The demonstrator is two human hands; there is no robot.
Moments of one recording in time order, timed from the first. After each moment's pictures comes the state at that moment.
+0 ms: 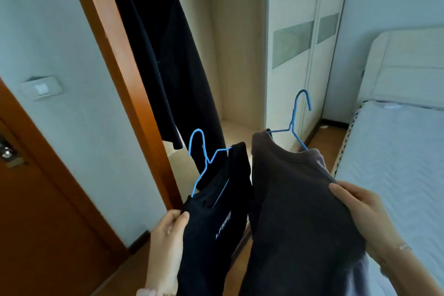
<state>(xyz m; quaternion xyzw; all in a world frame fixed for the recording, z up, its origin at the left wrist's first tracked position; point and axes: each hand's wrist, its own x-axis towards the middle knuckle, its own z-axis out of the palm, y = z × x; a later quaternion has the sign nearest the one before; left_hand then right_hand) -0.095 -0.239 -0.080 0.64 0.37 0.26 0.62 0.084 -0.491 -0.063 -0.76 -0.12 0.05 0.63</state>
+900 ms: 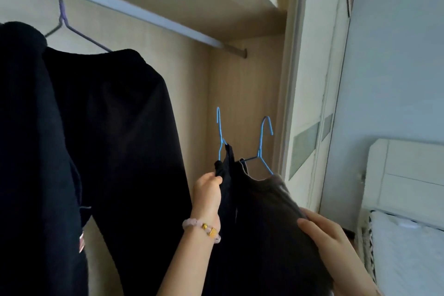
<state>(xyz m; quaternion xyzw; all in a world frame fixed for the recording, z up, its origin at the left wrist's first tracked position) 0.386 -0.016 0.088 0.57 0.22 0.29 0.73 0.403 -0.219 0.070 -0.72 -0.26 0.04 0.64</state>
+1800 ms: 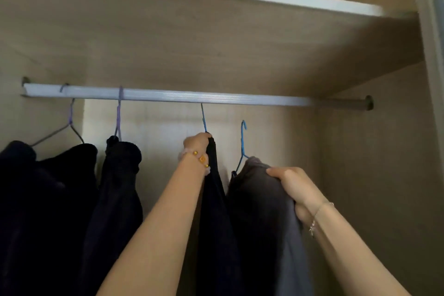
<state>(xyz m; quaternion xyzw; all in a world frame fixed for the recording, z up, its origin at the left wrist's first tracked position) 0.523 0.165 0.327 0.49 0.39 0.59 0.51 0.676 0.062 0.259 -0.55 -0.45 0.26 0.65</state>
